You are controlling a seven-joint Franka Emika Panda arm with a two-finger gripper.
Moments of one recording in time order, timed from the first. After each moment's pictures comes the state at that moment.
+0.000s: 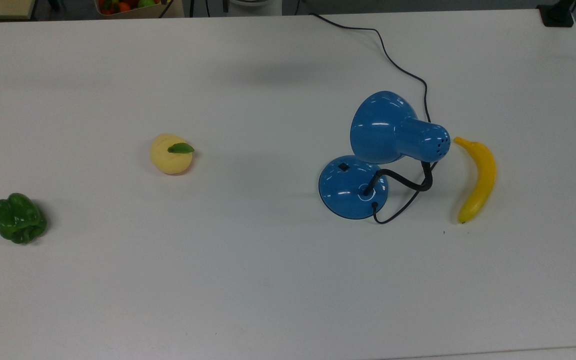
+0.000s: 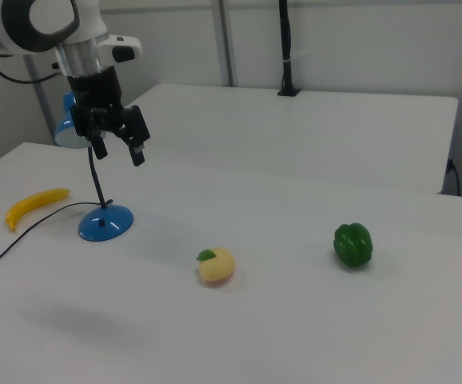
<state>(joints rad) 0.08 0.00 -0.06 -1.59 -0.08 1.59 0.05</state>
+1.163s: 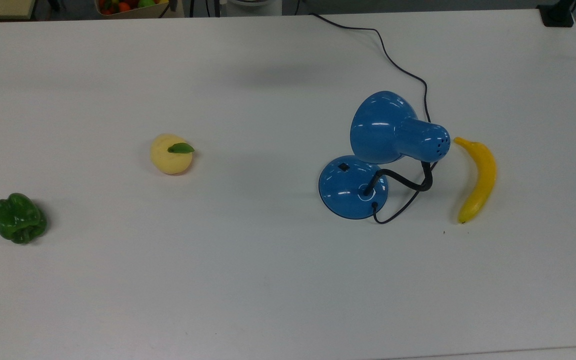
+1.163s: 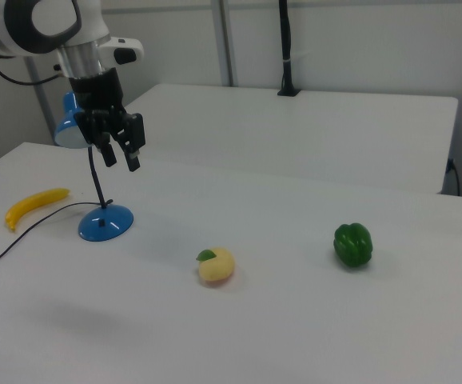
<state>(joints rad) 0.08 0.01 -0.06 -1.59 -0.08 1.59 0.04</state>
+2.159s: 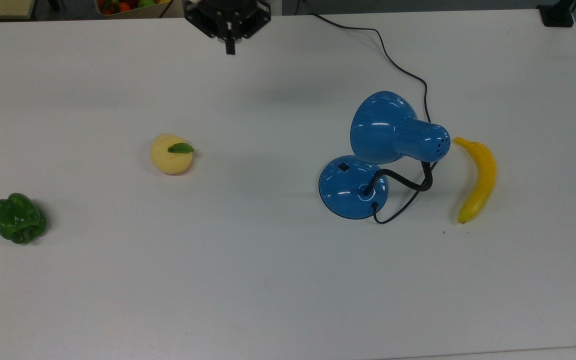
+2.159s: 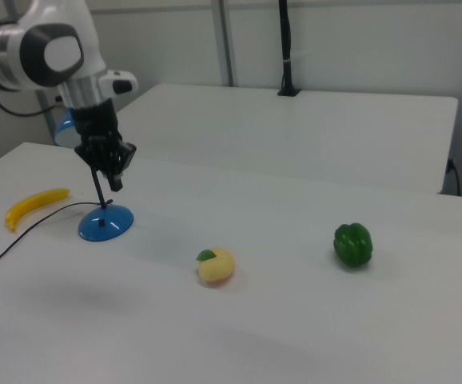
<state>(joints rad) 0.14 0.09 -0.02 -1.66 -0.08 1.70 0.00</state>
